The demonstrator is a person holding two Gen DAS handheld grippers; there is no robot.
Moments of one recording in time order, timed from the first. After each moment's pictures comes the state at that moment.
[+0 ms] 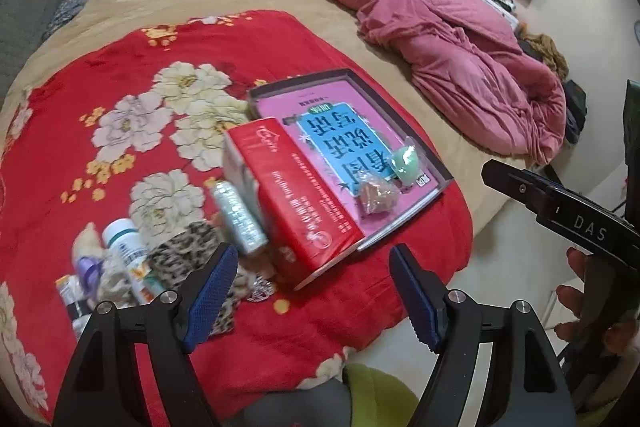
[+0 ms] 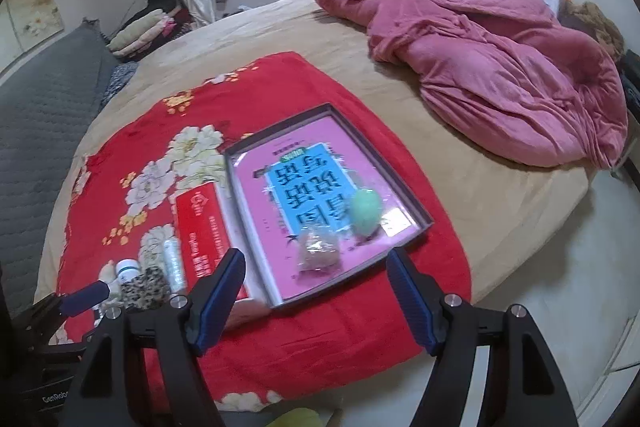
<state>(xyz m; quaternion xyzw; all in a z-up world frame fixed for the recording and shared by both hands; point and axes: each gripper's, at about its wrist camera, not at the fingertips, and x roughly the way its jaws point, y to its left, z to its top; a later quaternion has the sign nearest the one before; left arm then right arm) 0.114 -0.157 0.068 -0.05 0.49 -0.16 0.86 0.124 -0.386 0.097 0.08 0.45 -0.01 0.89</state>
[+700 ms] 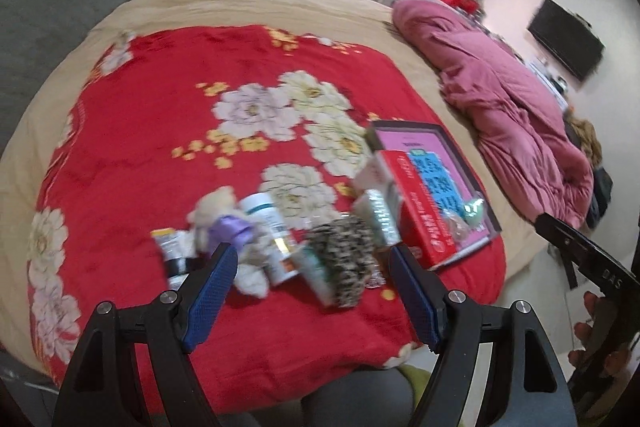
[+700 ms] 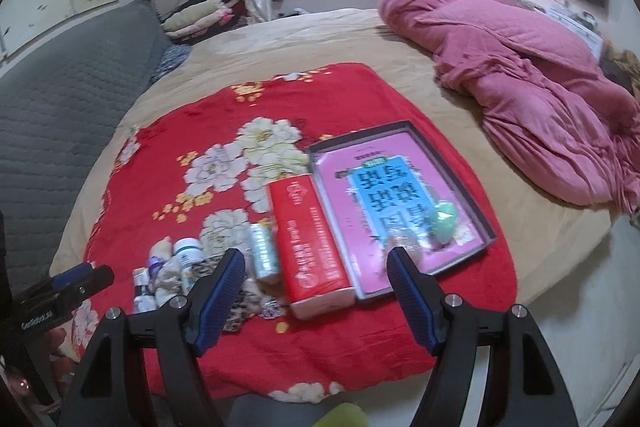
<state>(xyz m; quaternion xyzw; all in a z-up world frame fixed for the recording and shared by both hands) 0.071 0.009 0.074 -0.15 0.45 -0.05 0.88 0.101 -0.283 0.121 0.03 0.43 0.07 0.90</state>
